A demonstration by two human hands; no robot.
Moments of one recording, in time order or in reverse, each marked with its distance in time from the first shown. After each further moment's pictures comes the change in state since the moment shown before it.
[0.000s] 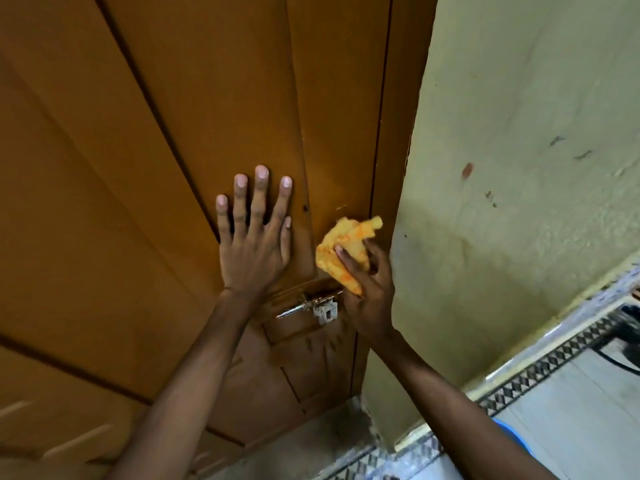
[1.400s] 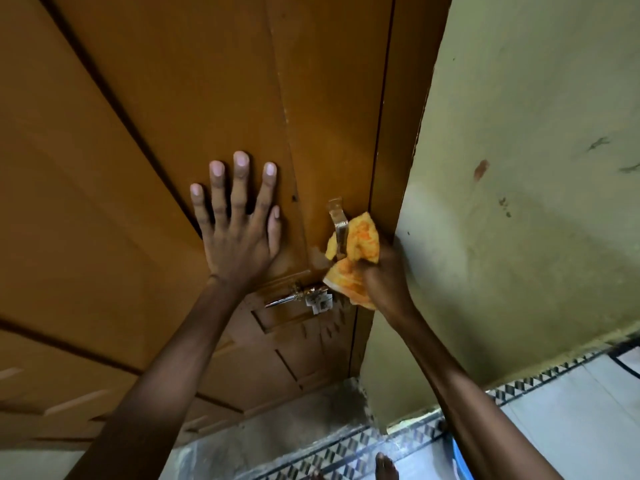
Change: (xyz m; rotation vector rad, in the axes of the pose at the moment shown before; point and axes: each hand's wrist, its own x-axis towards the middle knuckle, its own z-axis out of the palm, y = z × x) left_hand -0.003 0.005 0.013 0.037 0.060 -0.032; right_hand 0.058 -0.011 -0.039 0.372 -0.426 0.732
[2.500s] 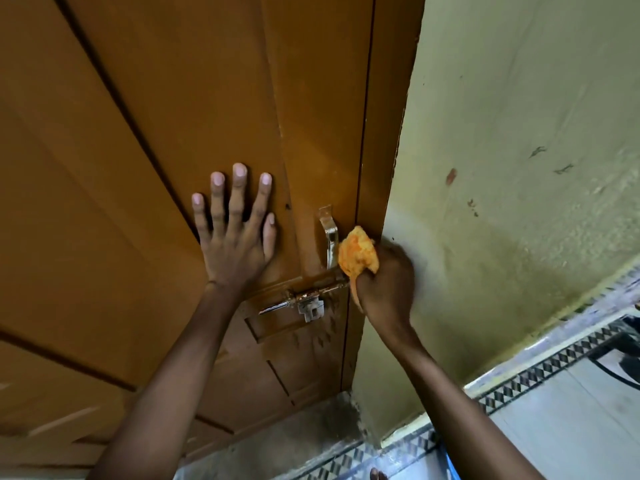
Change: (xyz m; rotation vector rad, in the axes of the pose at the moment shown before) left_hand -0.001 0.001 0.000 -0.039 0.038 -0.015; right_hand -0.024 -0.003 -0.008 -0.477 0.385 -0.160
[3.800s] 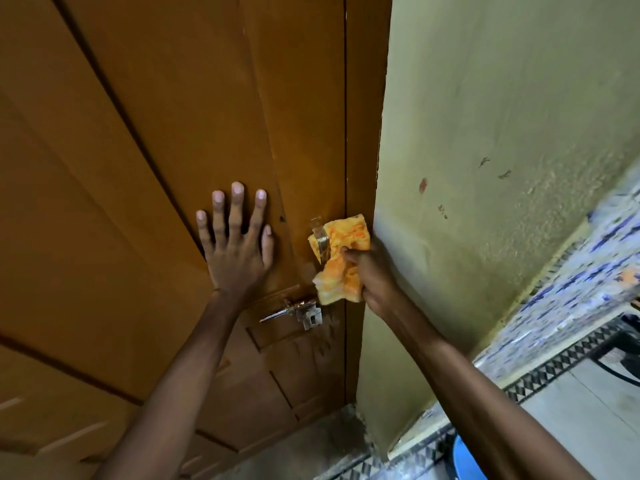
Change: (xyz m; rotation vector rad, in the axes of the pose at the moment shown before) left_hand 0.002 0.002 0.000 -0.035 -0.003 -0.030; right_hand 0.031 -0.019 -0.007 0.859 -0.367 0.468
